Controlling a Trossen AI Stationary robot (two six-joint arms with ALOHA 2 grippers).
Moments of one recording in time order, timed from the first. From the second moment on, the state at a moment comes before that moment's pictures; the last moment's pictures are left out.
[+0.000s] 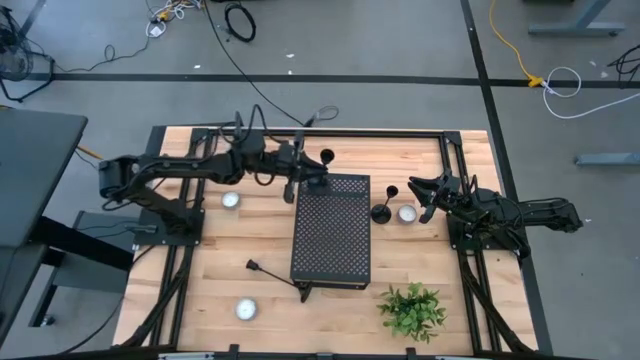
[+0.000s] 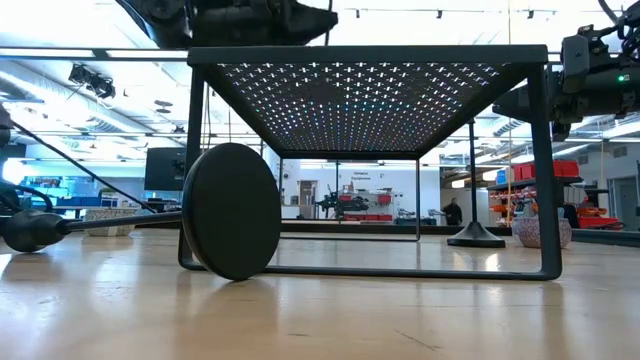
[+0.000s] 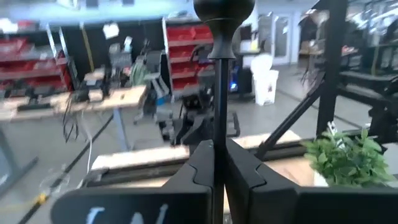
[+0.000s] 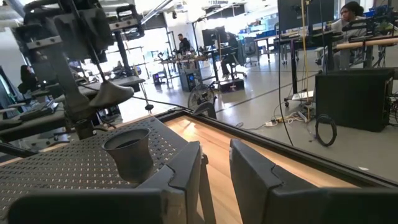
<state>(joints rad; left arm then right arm) 0.30 1.44 0.87 0.68 0.44 0.06 0.05 0.02 0.02 0.07 0.56 0.14</state>
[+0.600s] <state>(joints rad) 0.34 1.57 0.87 0.85 0.52 0.04 0.05 0.02 0.02 0.07 0.56 0.14</state>
